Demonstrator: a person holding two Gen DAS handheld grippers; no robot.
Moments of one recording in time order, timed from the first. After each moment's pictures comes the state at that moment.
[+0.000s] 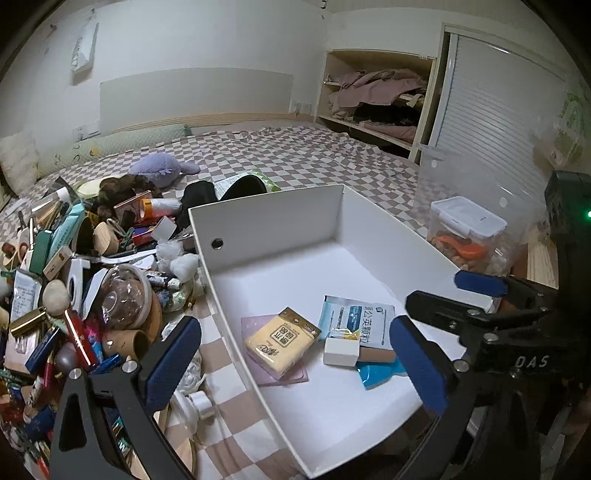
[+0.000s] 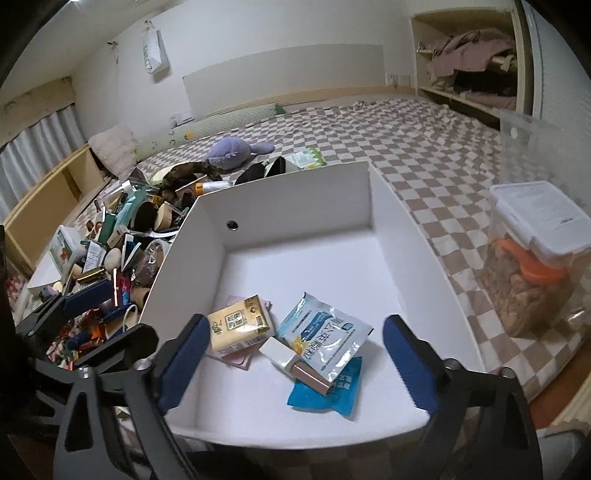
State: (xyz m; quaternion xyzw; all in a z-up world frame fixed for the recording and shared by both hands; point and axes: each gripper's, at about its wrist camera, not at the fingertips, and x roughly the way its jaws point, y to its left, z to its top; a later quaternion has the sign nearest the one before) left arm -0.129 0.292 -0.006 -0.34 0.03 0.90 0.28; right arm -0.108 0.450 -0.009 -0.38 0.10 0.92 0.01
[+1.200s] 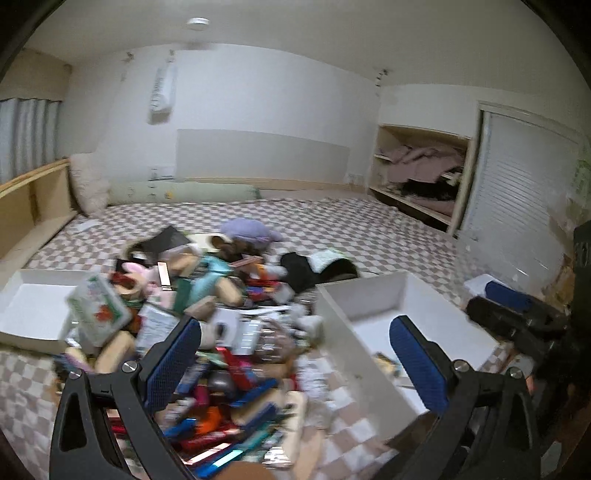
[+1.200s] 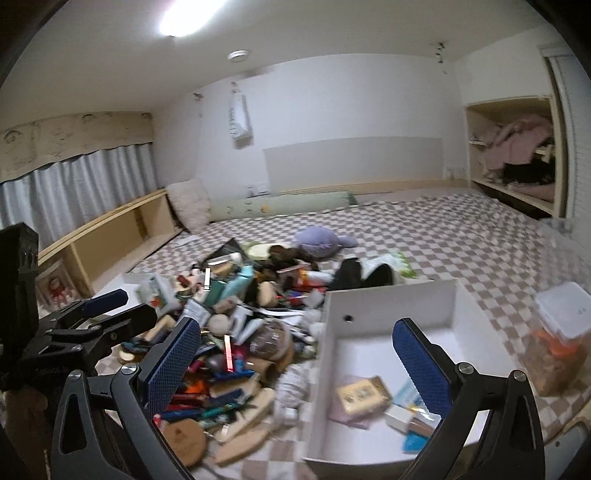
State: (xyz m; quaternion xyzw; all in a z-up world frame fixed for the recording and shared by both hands) left arm -0.104 0.088 0.087 -0.23 -0.02 0.95 0.19; right arm -0.075 0.316 0.093 -0.22 0.07 0.97 -0.08
